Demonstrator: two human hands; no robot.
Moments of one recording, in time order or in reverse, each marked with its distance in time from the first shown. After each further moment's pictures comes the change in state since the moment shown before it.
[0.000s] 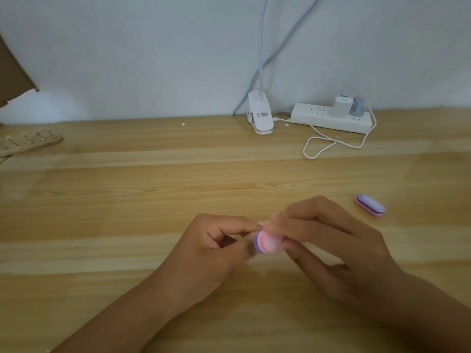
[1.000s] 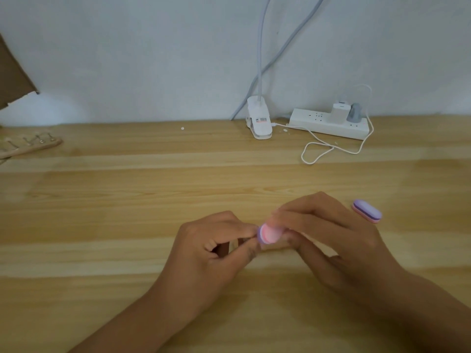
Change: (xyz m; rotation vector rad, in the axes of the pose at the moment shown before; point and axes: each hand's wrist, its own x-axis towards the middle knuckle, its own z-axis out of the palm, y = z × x) left_hand 0.001 -0.005 0.005 0.462 0.237 0.305; right_hand 0.006 0.005 -0.007 -0.112 -0.047 0.027
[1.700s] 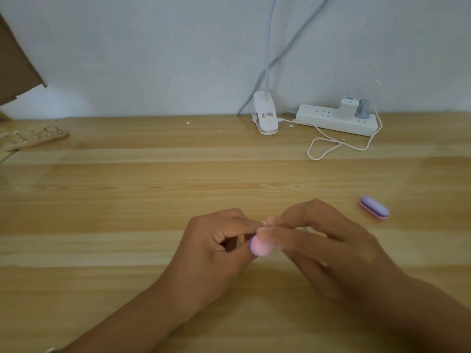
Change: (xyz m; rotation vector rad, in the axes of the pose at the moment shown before) left_hand -0.002 -0.002 -0.001 -0.090 -0.060 -0.068; right_hand -0.005 -0.003 0.009 -0.009 -0.058 -0.057
